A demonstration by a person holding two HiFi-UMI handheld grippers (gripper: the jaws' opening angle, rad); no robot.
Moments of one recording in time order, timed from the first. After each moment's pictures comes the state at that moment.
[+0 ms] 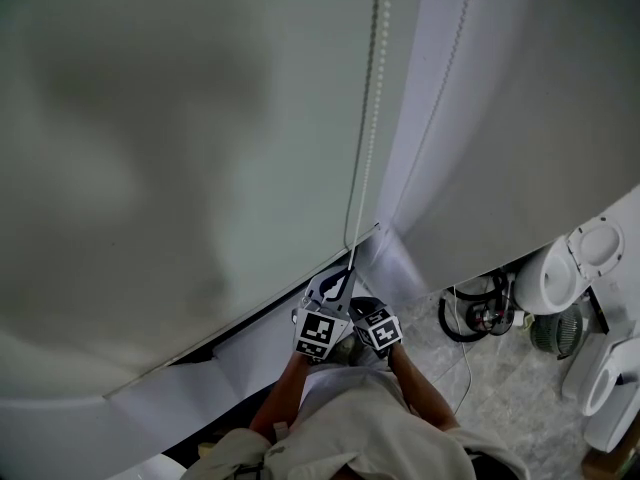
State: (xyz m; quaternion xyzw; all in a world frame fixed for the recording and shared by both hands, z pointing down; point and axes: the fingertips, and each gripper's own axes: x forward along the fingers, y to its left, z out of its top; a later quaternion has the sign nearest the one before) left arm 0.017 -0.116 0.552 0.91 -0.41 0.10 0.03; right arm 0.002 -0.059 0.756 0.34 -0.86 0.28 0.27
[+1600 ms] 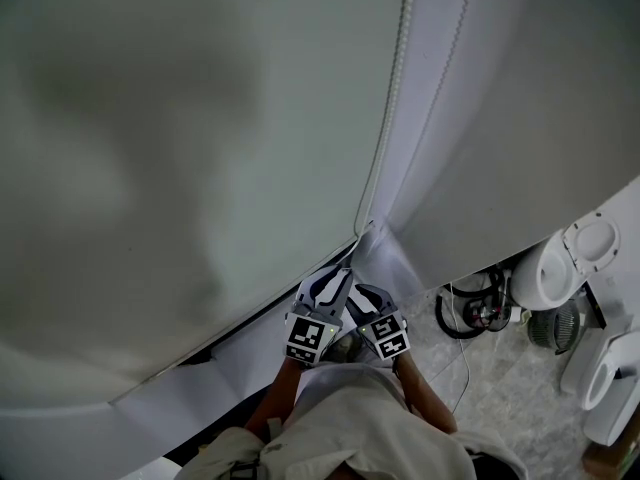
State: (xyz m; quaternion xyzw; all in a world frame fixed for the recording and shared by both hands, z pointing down) left arm 0.007 -0.103 0.537 0.91 -0.40 0.07 0.05; right arm 0.013 -0.072 0.663 0.40 -0.88 0.16 0.21
